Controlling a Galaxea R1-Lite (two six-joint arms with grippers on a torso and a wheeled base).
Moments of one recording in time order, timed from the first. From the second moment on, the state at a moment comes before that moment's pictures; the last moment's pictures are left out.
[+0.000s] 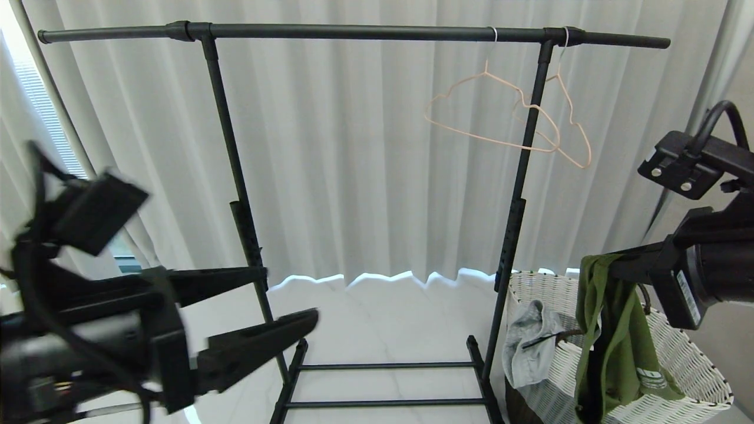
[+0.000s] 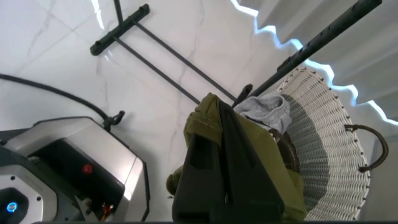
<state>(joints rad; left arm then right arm) -0.60 1.17 -0.66 -0.21 -0.27 -0.08 0.67 1.31 -1.16 0.44 -0.03 -0.12</state>
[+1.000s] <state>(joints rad) -1.11 2.15 -1.09 -0.67 0.15 -0.26 0.70 1.33 -1.15 0.43 -0.03 -0.13</state>
